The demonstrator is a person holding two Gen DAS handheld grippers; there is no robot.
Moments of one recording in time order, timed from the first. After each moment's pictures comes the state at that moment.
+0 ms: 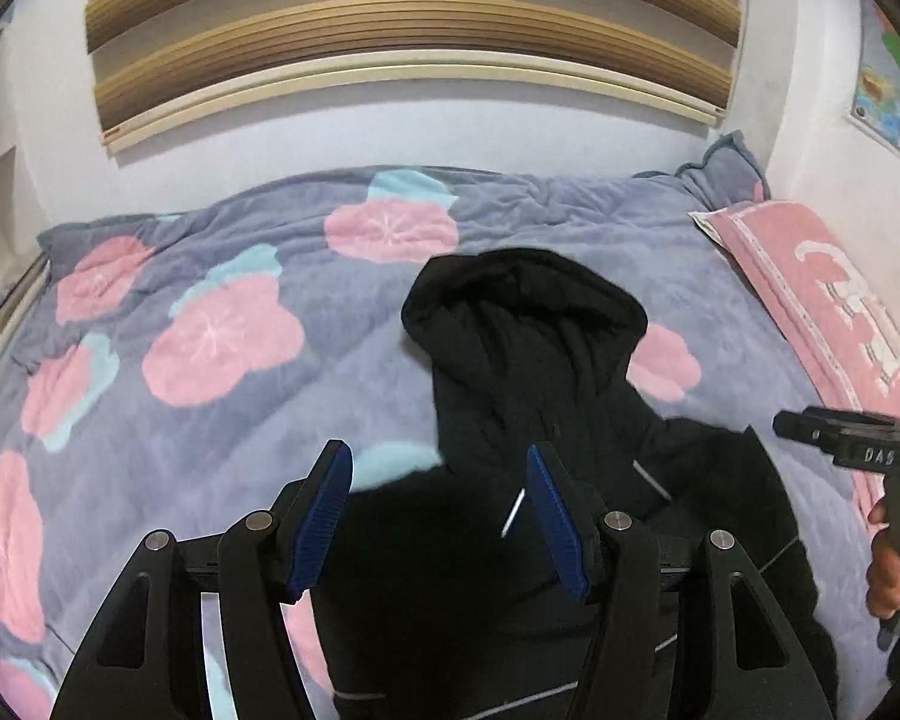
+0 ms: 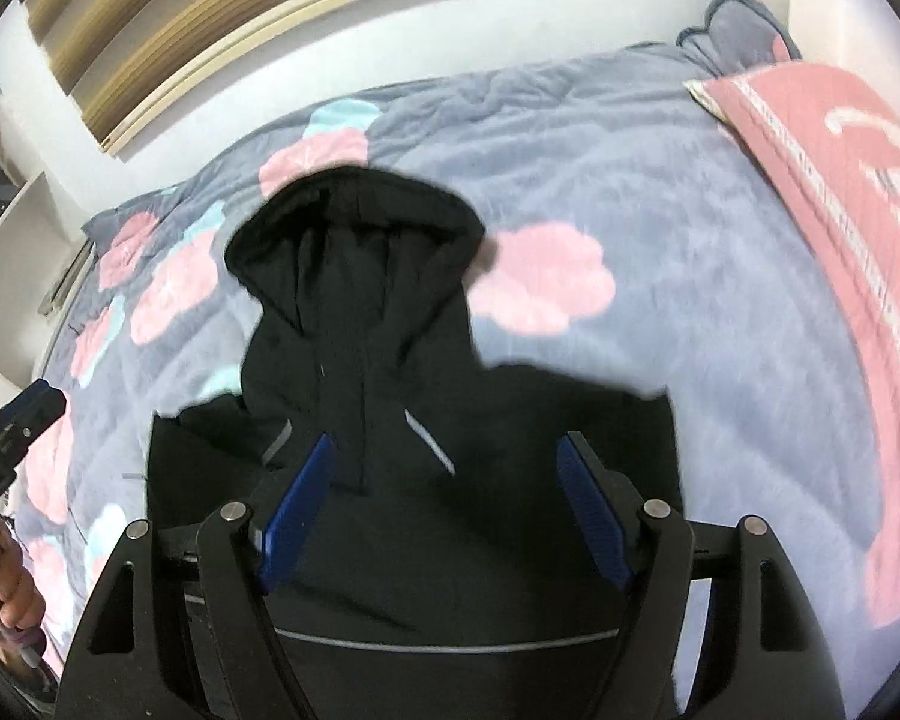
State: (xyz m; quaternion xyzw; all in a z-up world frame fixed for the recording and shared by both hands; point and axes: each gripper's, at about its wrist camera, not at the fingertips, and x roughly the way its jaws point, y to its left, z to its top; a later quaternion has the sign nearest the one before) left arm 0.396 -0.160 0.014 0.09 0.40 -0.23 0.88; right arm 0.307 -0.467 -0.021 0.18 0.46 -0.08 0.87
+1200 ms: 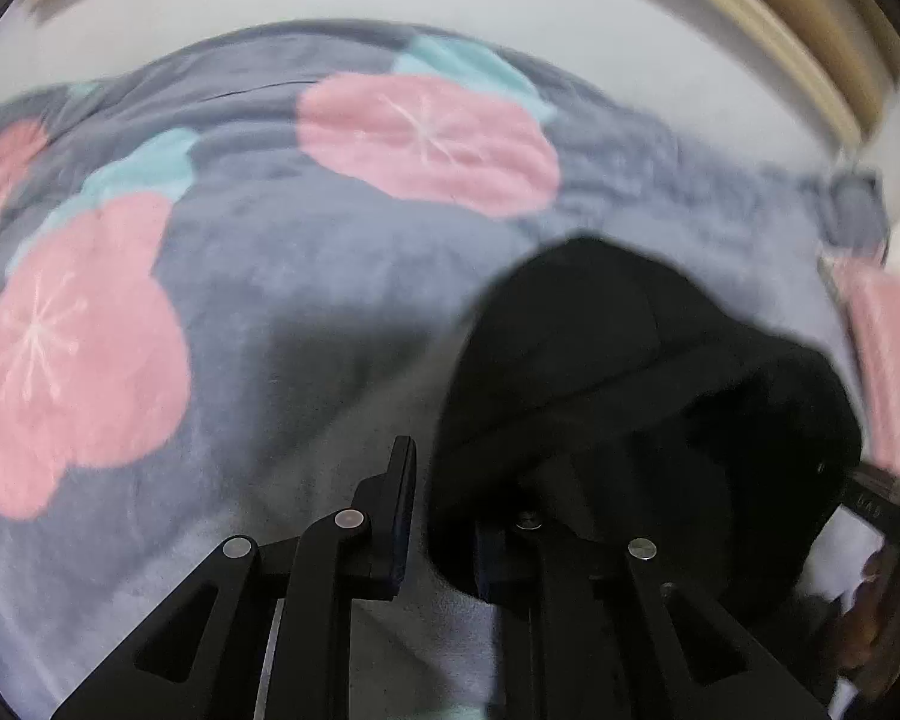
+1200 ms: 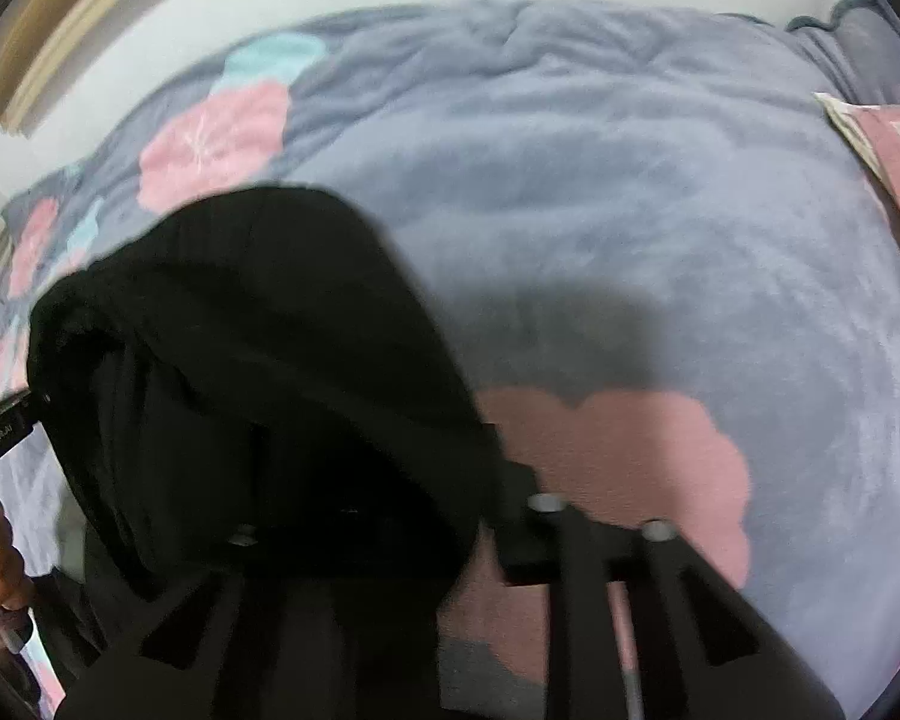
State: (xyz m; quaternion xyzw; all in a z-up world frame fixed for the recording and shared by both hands) left arm 0.638 -0.222 -0.149 0.00 0.51 -0.20 0.84; right arm 0.526 -0.536 -0.142 0.16 0.50 -0.09 0.84
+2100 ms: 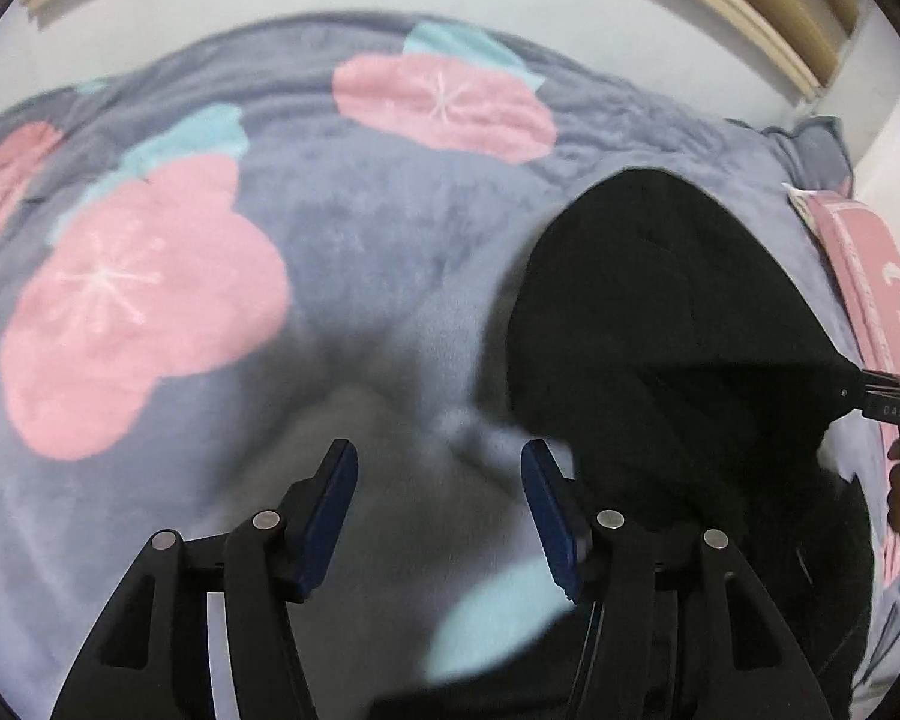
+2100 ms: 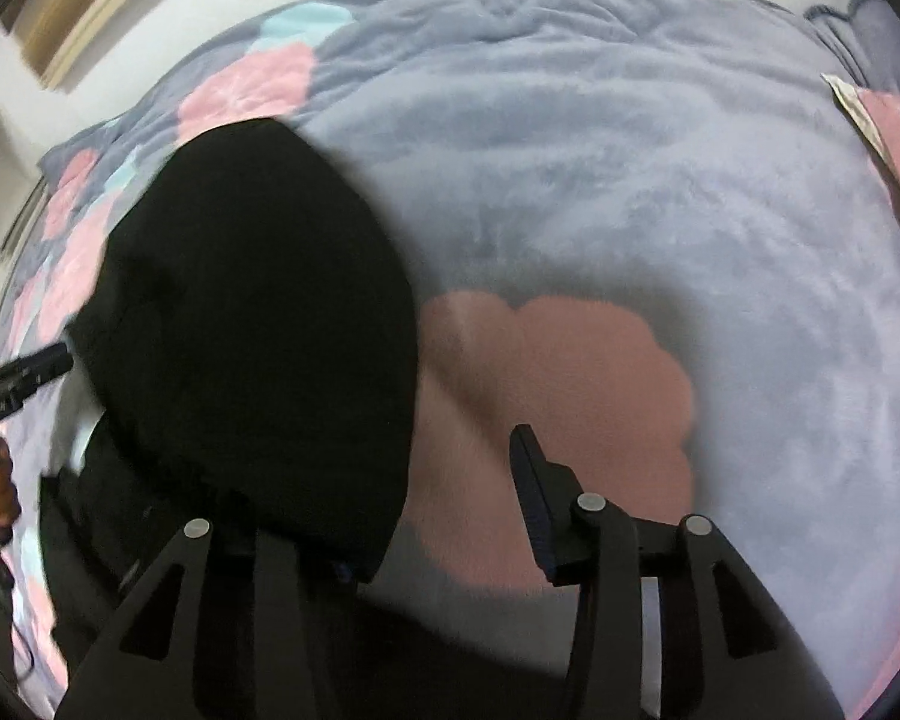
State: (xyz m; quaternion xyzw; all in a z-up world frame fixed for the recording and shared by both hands) left arm 0.593 -0.165 -0.140 0.06 0.51 -0.24 0.82; right arm 0.472 -0.542 -0.137 0.13 0.56 -0.01 0.82
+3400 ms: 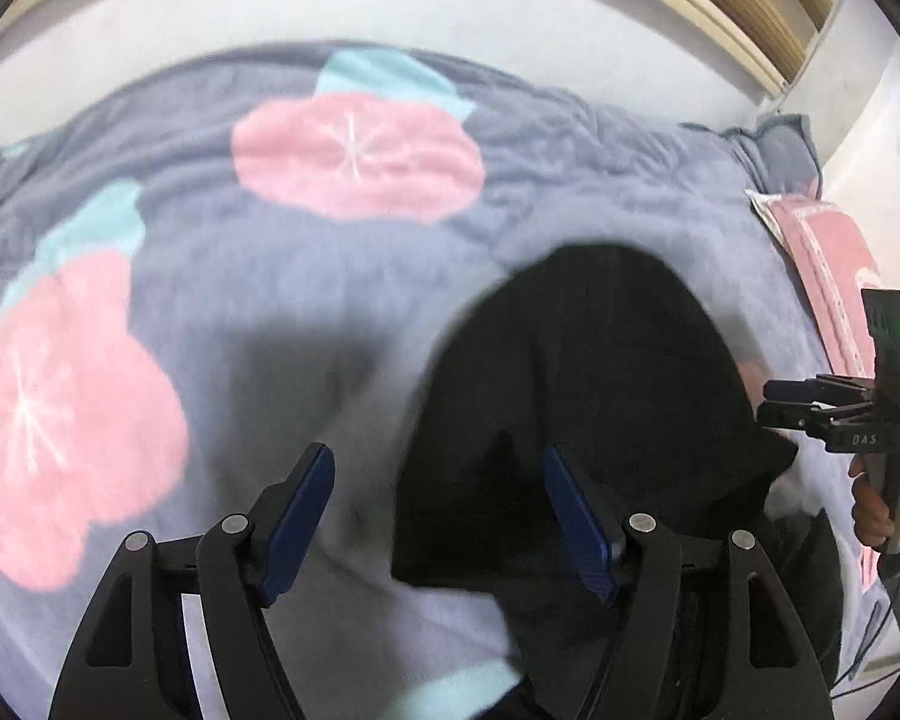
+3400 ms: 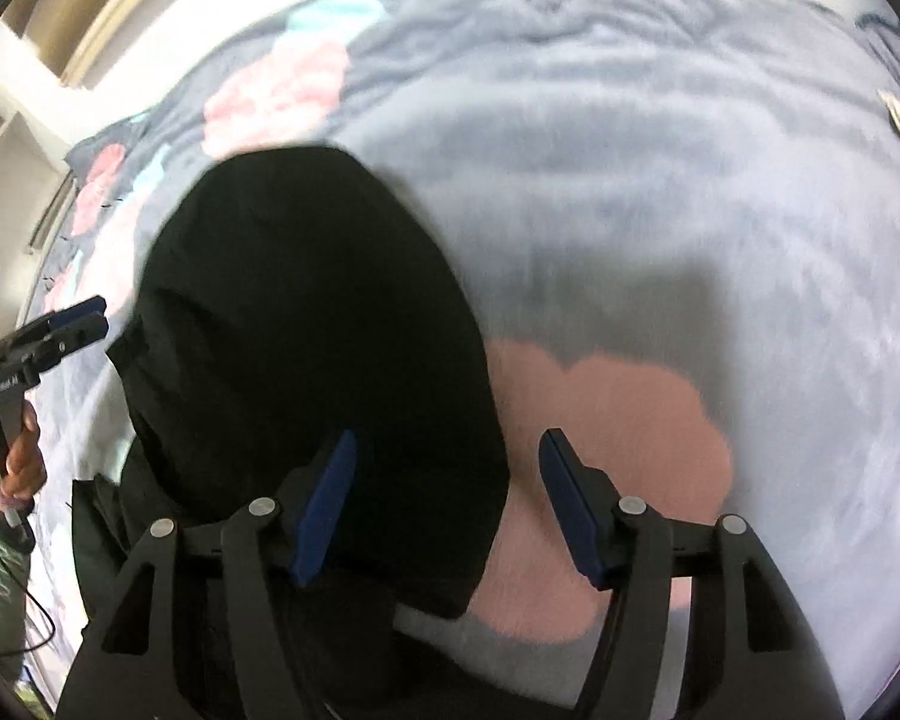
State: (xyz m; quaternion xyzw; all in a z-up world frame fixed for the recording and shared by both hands) left arm 0.638 -0.215 -0.127 0.06 0.50 -0.29 0.81; right arm 0.535 -0.541 -0.136 0.14 0.56 0.03 0.82
